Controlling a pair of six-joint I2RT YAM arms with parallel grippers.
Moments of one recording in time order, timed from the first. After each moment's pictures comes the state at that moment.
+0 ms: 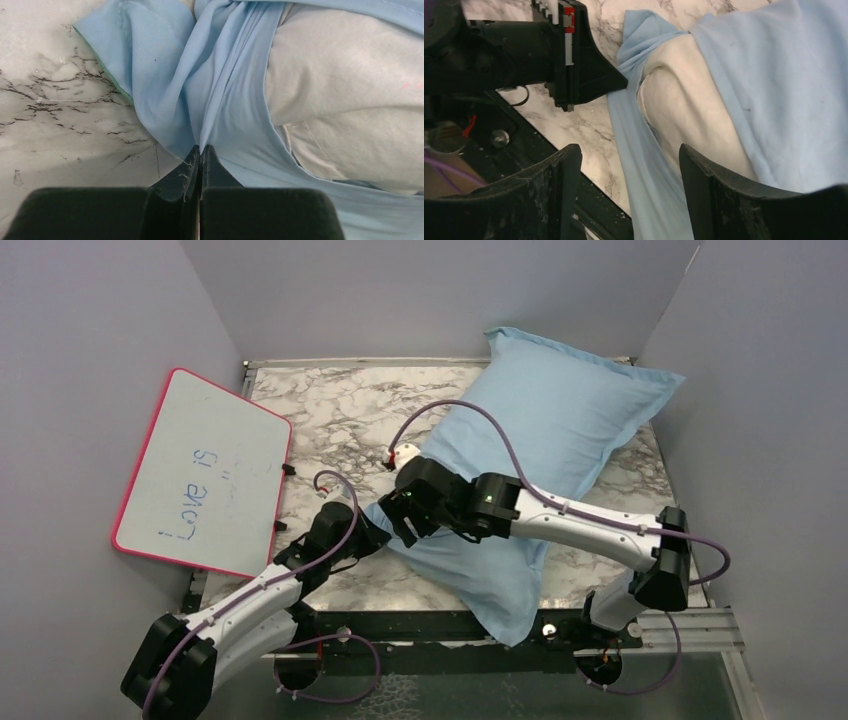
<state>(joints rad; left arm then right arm) -0.57 0.86 0.23 0.01 0.04 -0.90 1.18 1.55 1.46 -0.70 0.24 0.34</state>
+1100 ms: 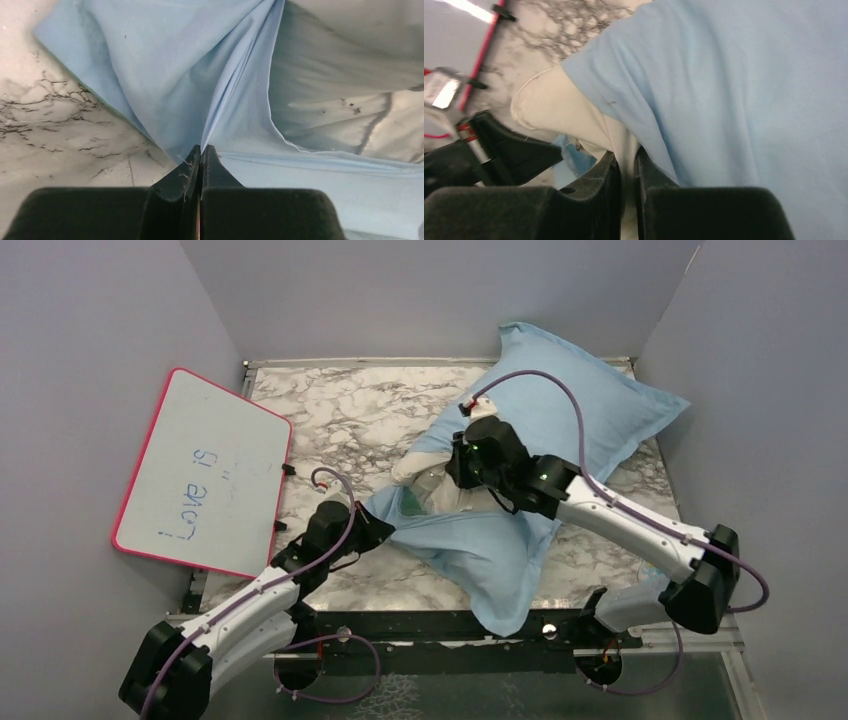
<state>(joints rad) -0.57 0.82 0.23 0.04 0.06 -0.91 0.92 1.43 1.28 -0.49 0.37 0.41</state>
